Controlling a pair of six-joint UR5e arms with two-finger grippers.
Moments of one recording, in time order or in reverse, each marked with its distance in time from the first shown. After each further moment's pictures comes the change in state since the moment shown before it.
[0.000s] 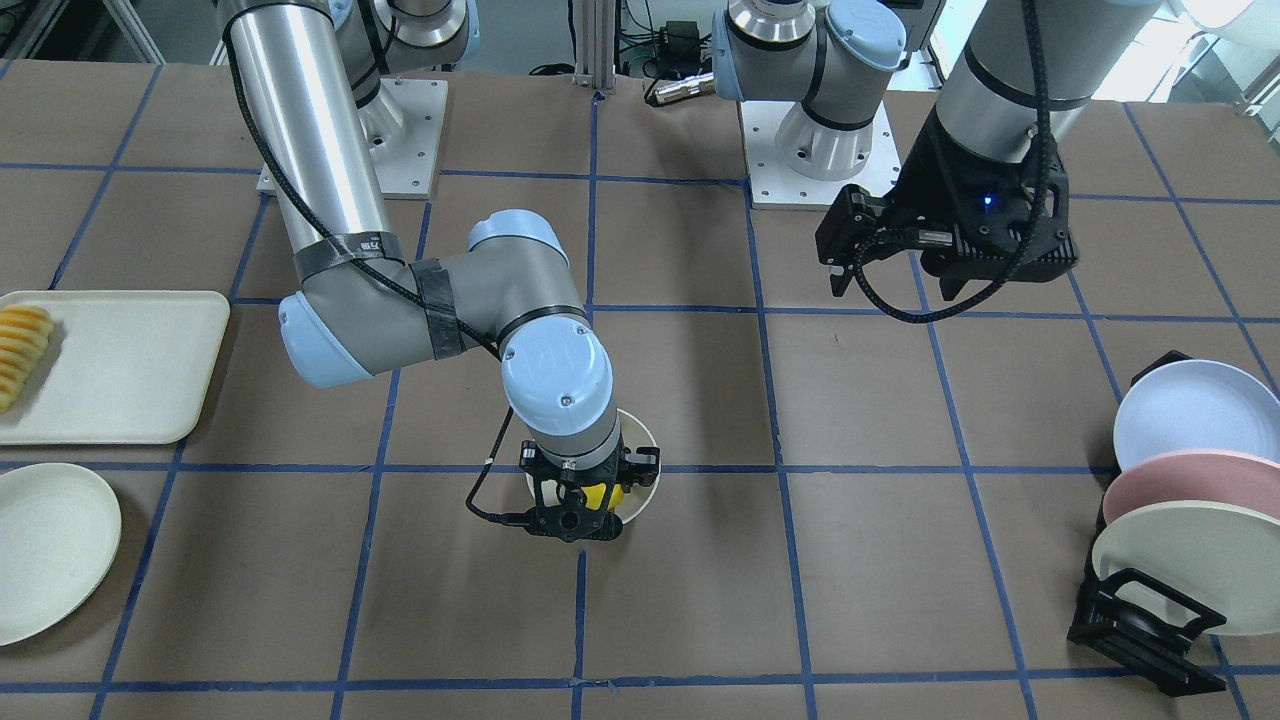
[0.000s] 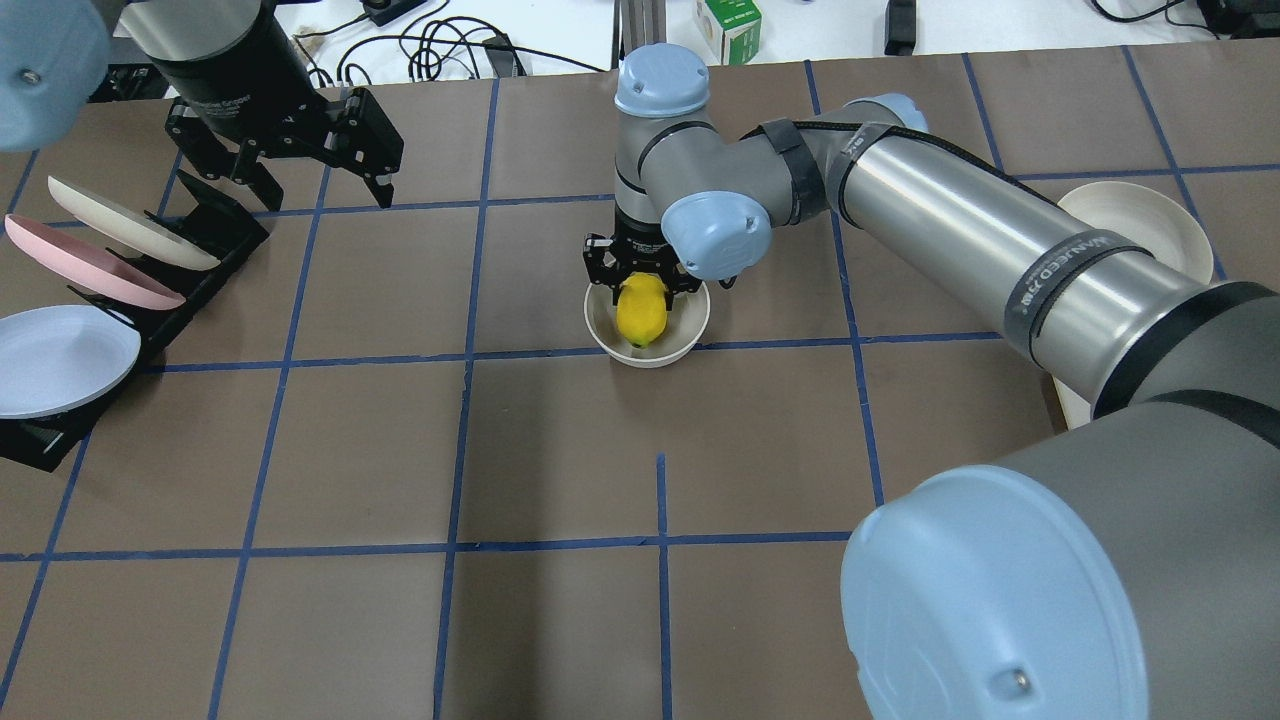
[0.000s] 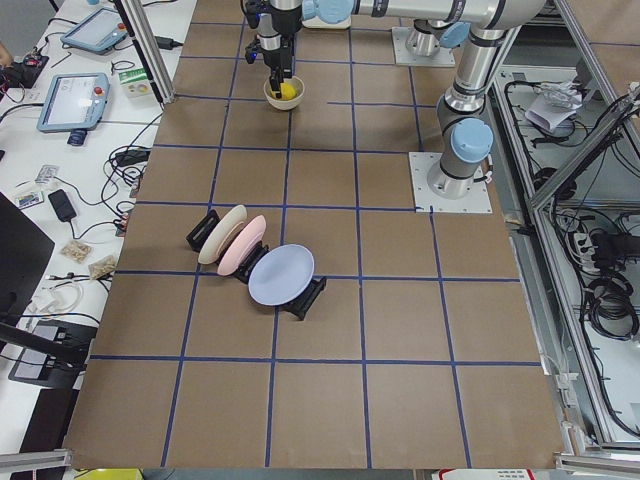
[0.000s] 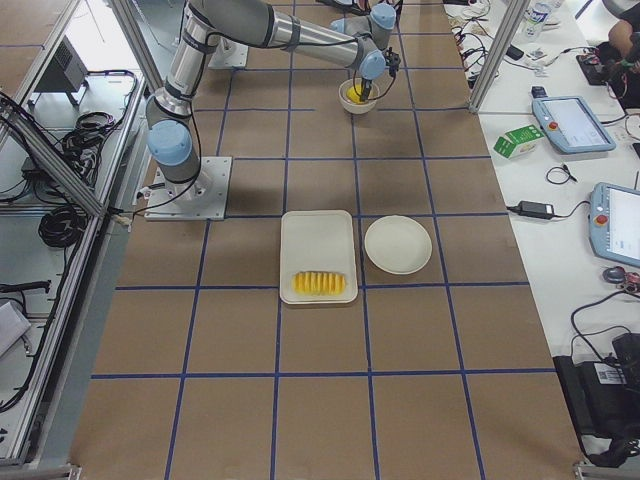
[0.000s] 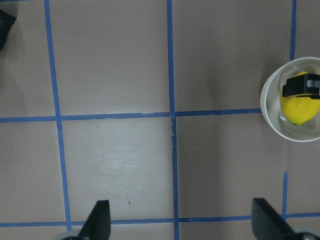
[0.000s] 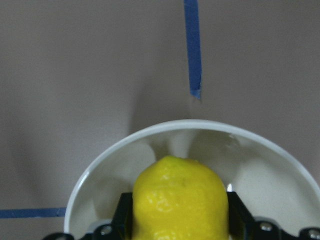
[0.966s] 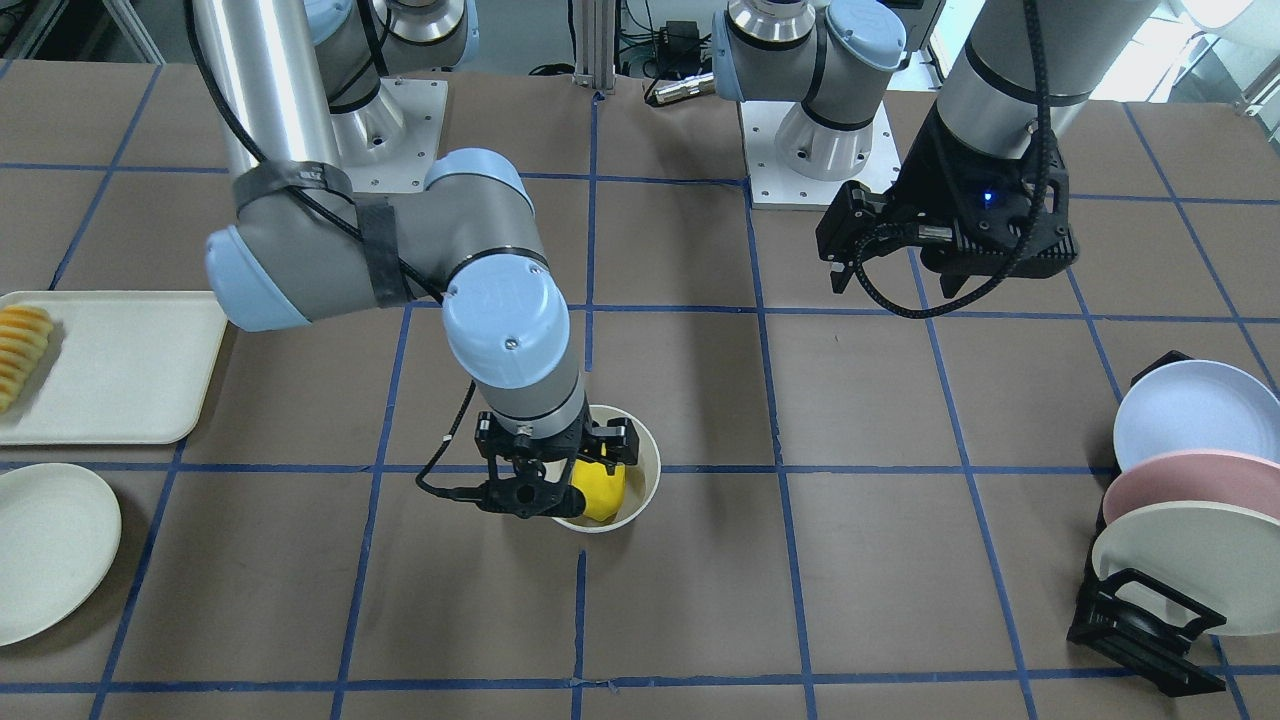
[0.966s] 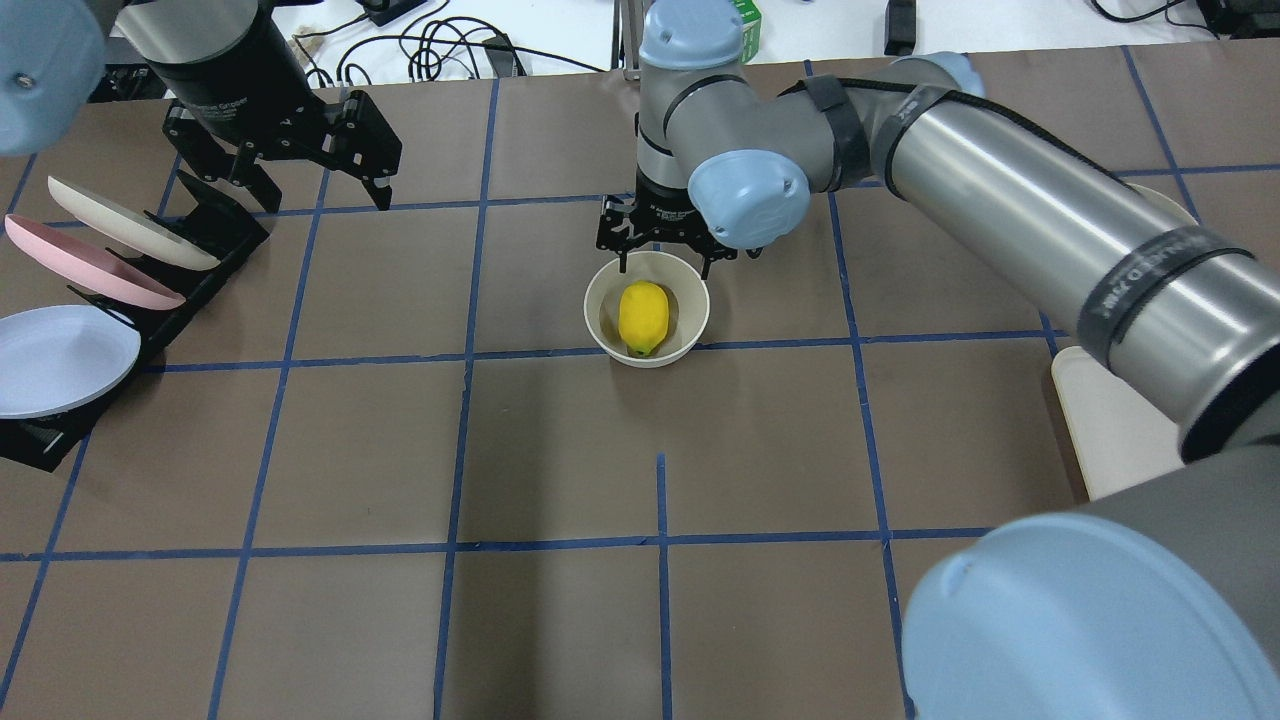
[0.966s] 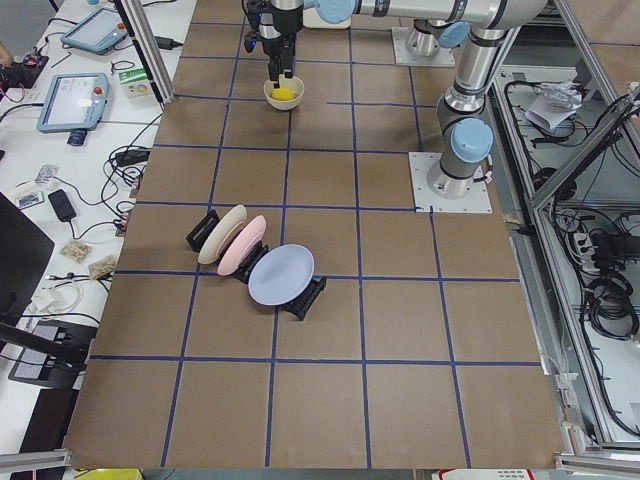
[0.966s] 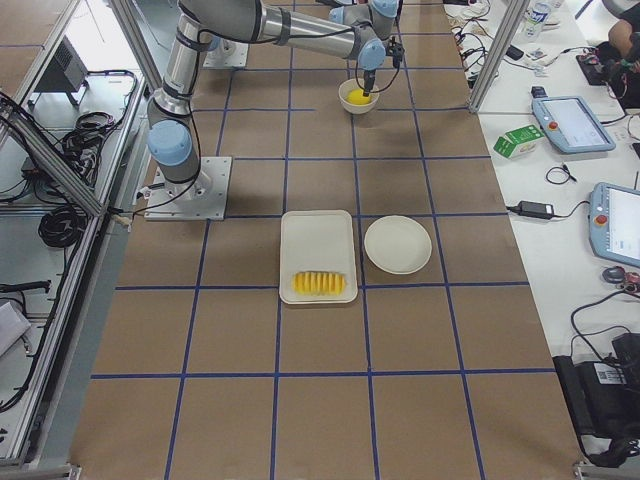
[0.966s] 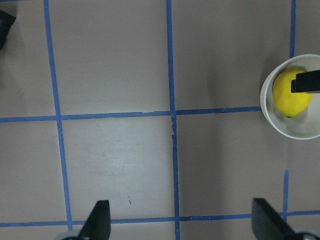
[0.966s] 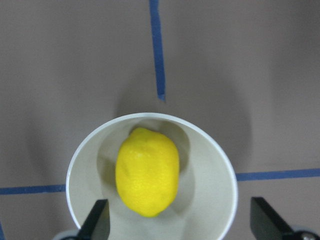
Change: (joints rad) left arm 0.001 0.008 -0.006 0.000 -0.001 0.007; right arm -0.061 -0.133 -0.004 0.107 -0.016 -0.041
